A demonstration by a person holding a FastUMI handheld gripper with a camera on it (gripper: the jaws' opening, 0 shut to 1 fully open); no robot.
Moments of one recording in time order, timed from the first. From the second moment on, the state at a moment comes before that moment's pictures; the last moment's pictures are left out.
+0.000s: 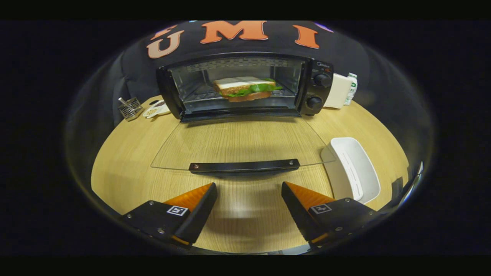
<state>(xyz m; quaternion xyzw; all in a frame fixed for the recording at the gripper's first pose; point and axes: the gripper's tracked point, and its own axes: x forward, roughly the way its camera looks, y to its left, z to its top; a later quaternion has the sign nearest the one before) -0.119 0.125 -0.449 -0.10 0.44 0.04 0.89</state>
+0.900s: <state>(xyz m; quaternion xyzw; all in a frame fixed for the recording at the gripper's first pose) -0.078 0.148 -0.372 -0.08 0.40 0.05 0.91</state>
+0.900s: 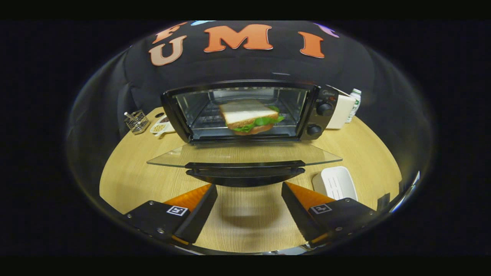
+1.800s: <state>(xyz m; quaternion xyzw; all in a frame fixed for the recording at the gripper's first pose) 0.041 0.168 -0.314 -0.05 0.33 0.04 0.94</state>
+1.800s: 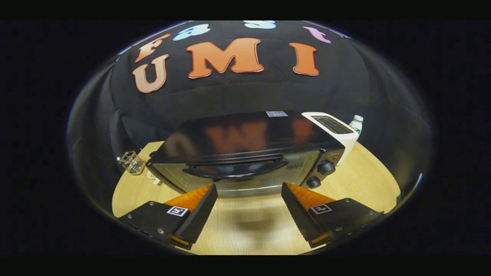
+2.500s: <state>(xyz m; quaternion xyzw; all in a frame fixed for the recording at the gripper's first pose) 0.004 0.141 -0.282 -0.04 0.31 0.03 0.95</state>
